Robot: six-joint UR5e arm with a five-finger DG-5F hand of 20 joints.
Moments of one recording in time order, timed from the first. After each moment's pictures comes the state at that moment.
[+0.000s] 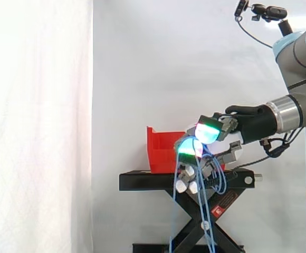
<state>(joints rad) -0.03 -2.21 -1.09 -3.29 -1.60 -0.21</state>
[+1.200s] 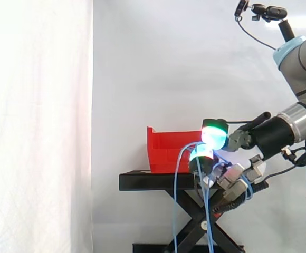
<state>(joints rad) 0.00 -2.21 -1.13 -3.44 -1.60 0.21</state>
